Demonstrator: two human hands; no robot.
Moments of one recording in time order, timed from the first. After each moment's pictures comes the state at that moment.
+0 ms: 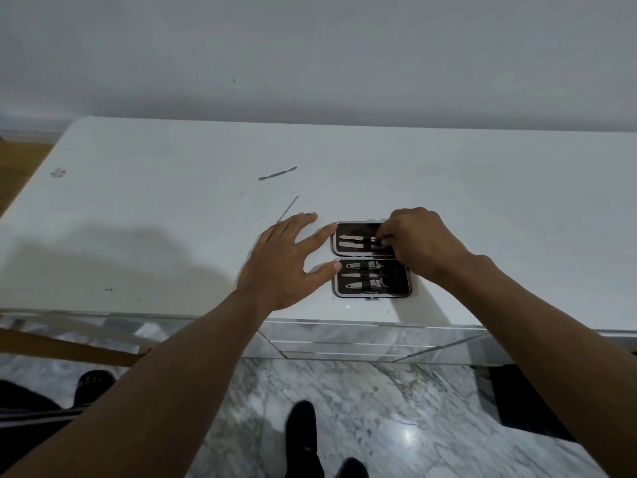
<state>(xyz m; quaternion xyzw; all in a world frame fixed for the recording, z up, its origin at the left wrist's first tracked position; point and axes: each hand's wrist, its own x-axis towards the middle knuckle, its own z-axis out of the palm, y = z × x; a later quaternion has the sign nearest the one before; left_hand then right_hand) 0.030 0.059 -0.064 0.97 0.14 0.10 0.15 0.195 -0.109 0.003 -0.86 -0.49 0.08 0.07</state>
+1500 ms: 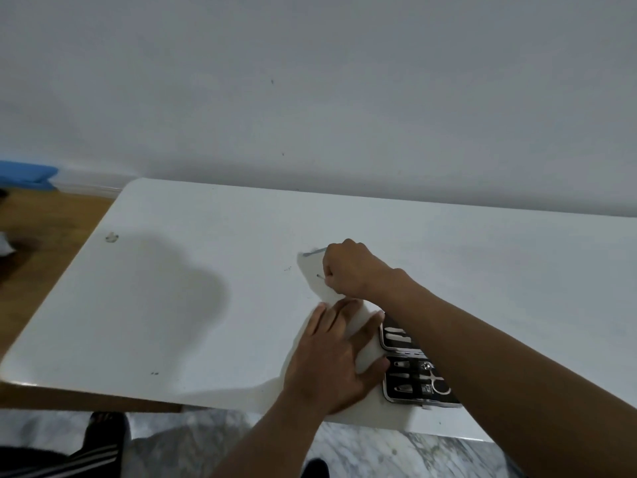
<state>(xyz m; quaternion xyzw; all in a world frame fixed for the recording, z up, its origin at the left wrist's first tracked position) 0.033 0.060 -0.055 0.98 0.13 0.07 0.14 0.187 0.077 0.012 -0.82 -0.53 0.20 0.04</state>
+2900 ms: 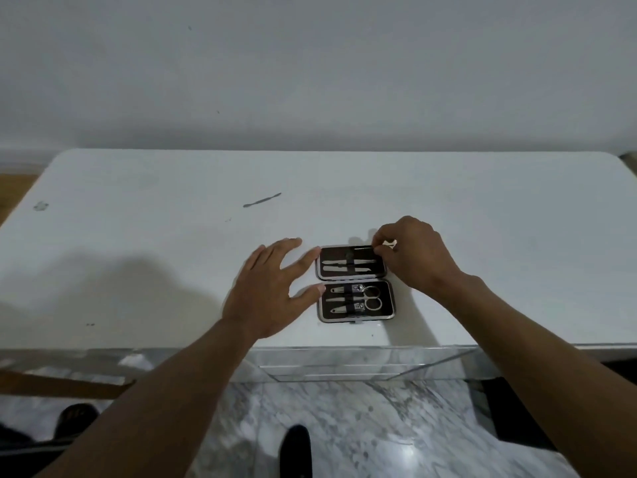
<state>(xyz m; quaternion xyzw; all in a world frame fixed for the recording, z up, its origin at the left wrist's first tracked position) 0.031 0.058 -0.060 0.98 0.14 0.09 0.13 0.207 -0.119 0.008 -0.91 -0.36 0.11 0.19</state>
